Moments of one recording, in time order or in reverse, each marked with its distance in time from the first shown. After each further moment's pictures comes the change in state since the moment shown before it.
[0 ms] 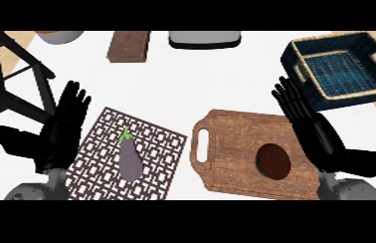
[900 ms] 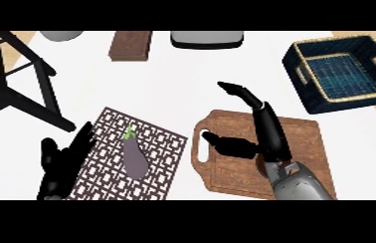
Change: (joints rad) left arm 0.140 0.097 -0.106 0.182 -0.077 -0.139 0.095; right arm -0.182 0.148 0.222 0.020 0.534 -0.409 0.242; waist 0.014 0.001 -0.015
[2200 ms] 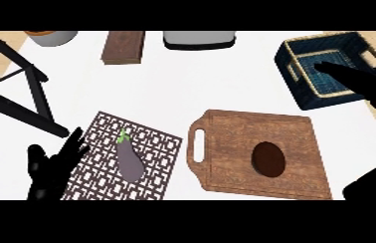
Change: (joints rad) left arm 0.056 0.020 0.044 -0.015 0.012 -0.026 -0.008; right arm -0.237 -0.746 -0.189 -0.496 -0.347 0.783 0.950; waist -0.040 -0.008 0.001
